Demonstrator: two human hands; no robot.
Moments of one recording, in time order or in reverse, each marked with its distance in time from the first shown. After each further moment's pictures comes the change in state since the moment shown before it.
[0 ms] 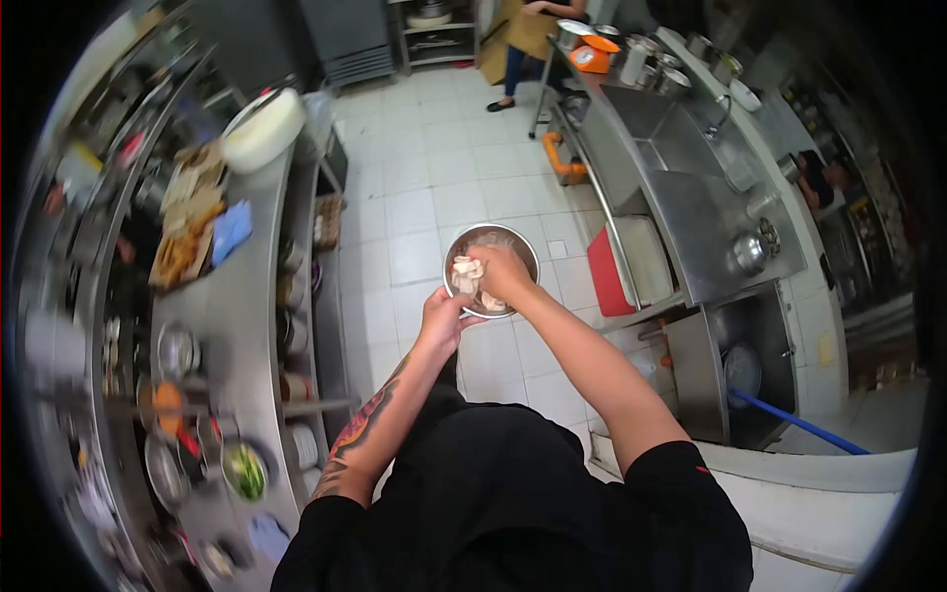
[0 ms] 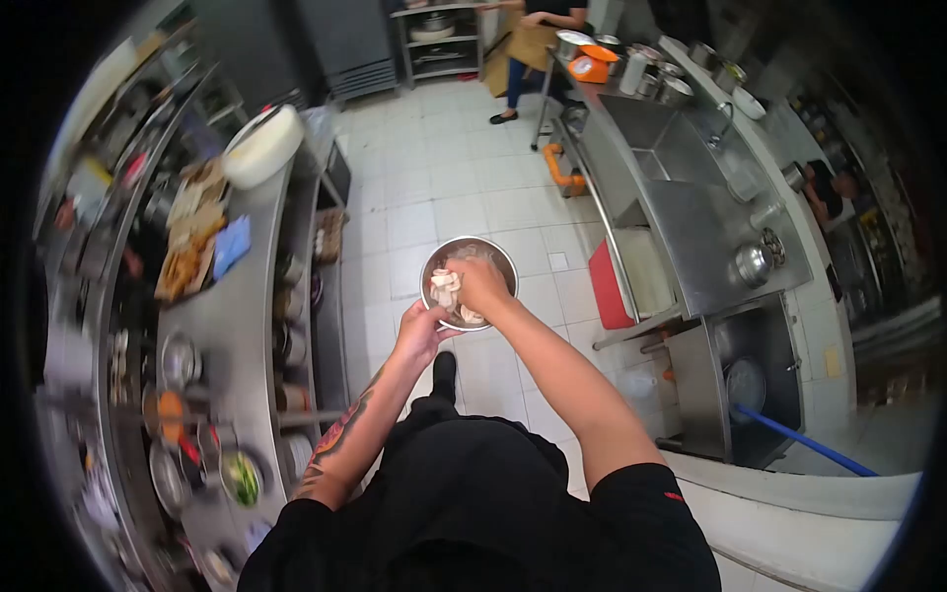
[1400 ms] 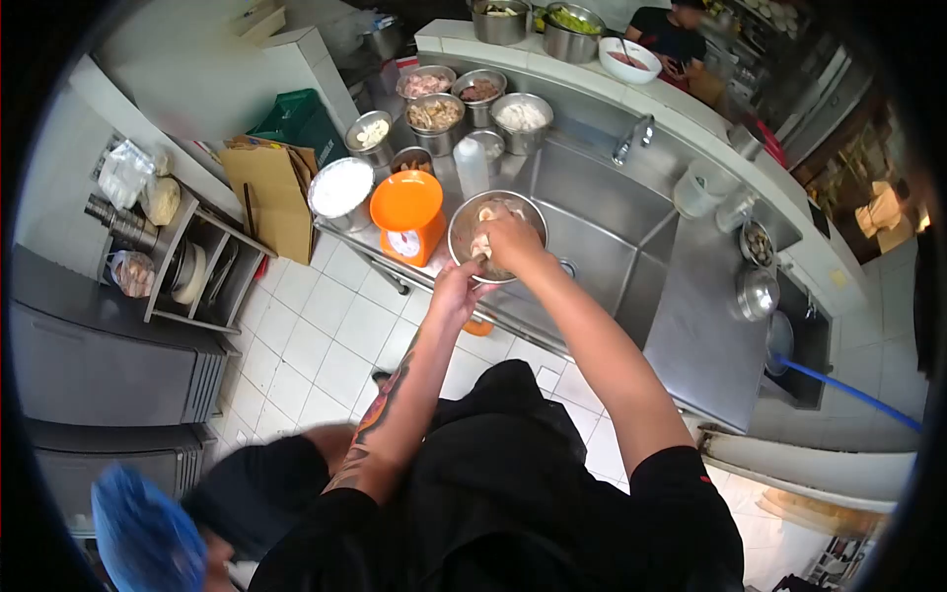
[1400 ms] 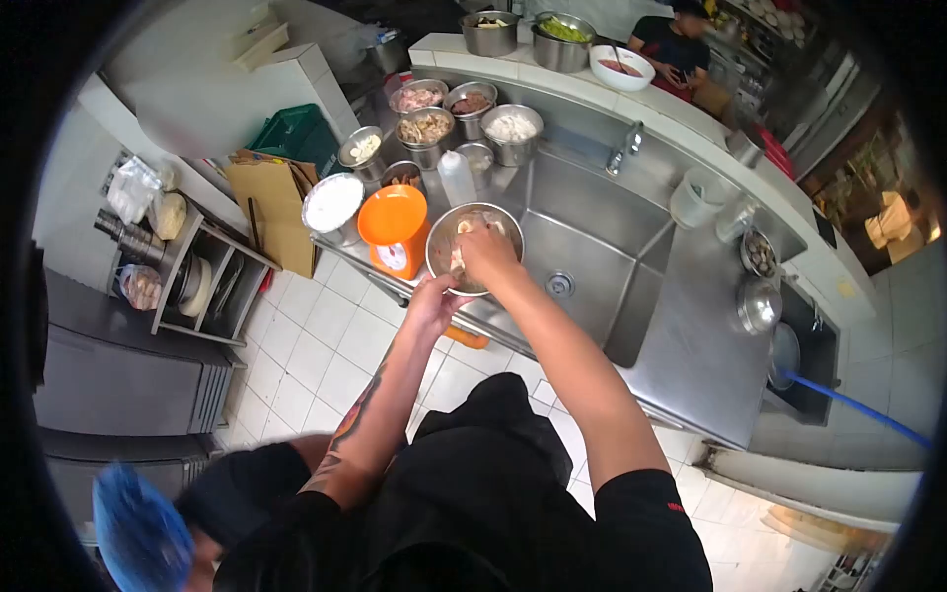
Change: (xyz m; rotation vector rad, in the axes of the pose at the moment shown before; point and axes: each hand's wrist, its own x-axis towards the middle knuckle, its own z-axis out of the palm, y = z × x) left_hand 0.841 0.151 0.557 0.303 -0.706 -0.484; right_hand 0.520 0.547 -0.443 -0.298 0.457 0.749
